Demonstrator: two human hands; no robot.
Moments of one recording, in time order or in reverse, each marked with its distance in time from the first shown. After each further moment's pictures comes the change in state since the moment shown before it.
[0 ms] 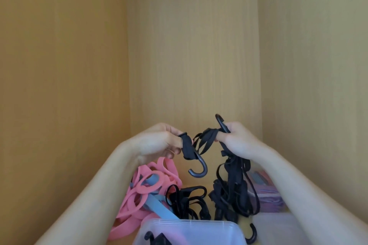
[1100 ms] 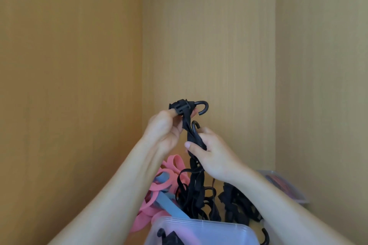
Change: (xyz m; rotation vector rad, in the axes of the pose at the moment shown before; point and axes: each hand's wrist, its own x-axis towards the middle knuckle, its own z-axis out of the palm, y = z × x) left_hand 0.015 0.013 0.008 -0.994 0.473 0.285; right_hand -0.010 -0.022 0.080 -0.094 -0.032 -0.297
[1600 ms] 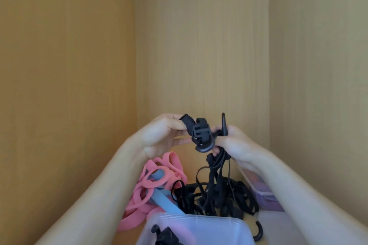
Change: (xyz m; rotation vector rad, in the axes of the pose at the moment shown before) left_hand -0.003 0.003 -0.021 0.706 -0.485 -0.179; right_hand -0.002 0.026 -0.048 0.387 -0.048 0.294
